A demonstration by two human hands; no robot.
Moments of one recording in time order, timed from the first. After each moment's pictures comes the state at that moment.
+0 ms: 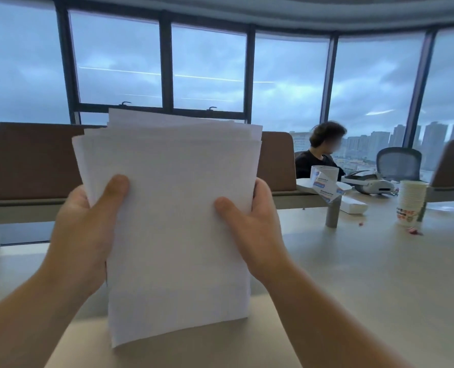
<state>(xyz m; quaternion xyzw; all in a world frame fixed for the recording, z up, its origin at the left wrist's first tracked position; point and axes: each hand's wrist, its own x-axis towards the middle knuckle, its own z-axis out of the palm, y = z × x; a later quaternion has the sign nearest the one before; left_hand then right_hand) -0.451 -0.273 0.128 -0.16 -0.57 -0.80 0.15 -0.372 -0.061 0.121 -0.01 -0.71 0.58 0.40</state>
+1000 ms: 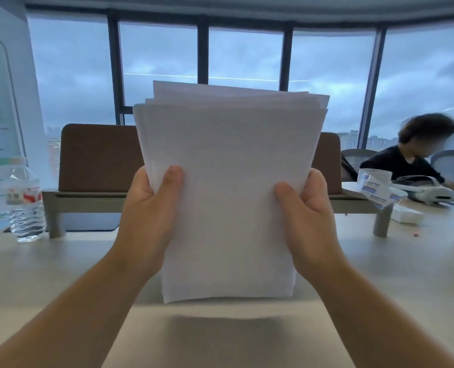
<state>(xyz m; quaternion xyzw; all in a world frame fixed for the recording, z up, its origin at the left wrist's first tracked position) -0.443 -0.272 0.140 -0.18 -0.57 -0.78 0.19 -0.374 -0.074 0.134 0.03 -0.67 0.59 0.45</state>
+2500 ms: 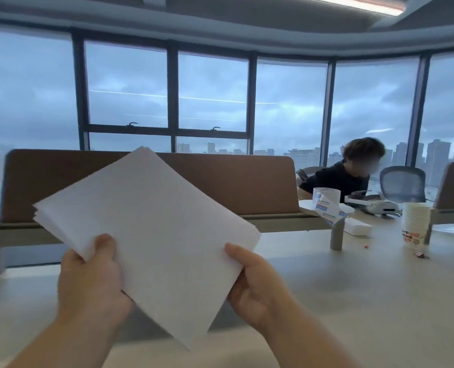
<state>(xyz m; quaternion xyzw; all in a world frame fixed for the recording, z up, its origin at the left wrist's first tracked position) -0.447 -0.259 0.105 0.03 -0.50 -0.84 0.19 -0.375 -0.058 0.095 -0.08 -0.44 0.89 0.10</state>
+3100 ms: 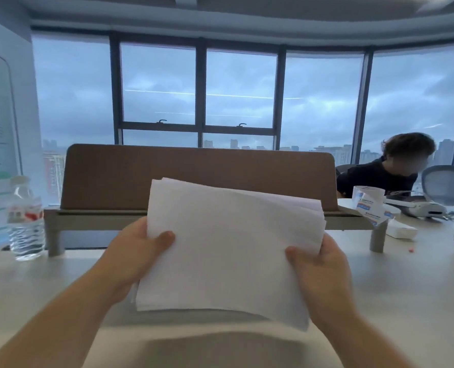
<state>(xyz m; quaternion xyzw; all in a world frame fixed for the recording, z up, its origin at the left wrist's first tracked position) -0.481 -0.326 0.116 -0.17 -0.74 -0.65 0.04 -0.360 -0.054 0.092 -0.16 -0.70 0.56 0.41</state>
